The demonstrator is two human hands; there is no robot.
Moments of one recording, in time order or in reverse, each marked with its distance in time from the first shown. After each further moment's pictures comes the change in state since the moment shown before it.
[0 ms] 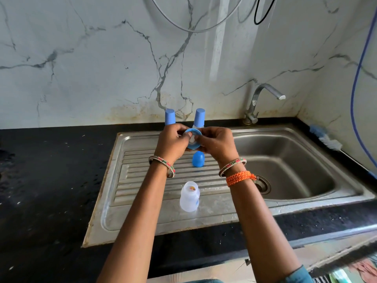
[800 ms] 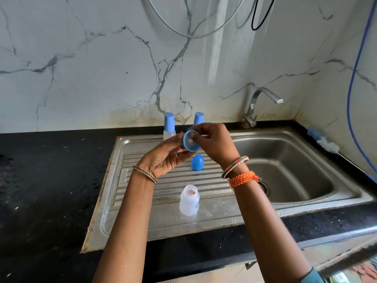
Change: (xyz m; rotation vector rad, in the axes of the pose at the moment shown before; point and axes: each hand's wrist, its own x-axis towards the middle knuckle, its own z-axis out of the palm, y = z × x) left_hand -0.003 -0.019 -0.024 -1.001 -0.506 -0.408; right_hand -0.001 -0.020 0.001 -0.346 -0.032 -0.201
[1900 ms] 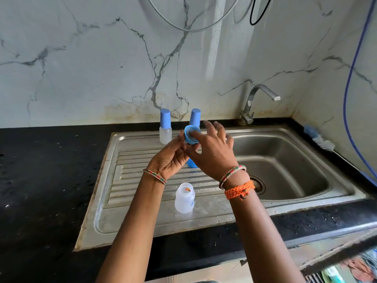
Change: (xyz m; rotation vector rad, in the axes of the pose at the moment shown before) left_hand 0.021 -0.032 0.005 -0.225 -0.076 0.082; right_hand -0.023 0.009 0.003 -0.777 -0.046 -0.085
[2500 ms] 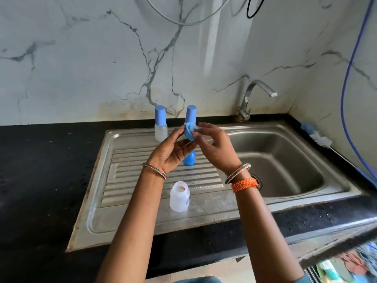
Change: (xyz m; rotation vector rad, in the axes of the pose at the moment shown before) left_hand 0.015 -0.002 0.011 0.028 0.179 -0.066; right_hand 0.011 0.033 0.003 0.598 0.005 0.085
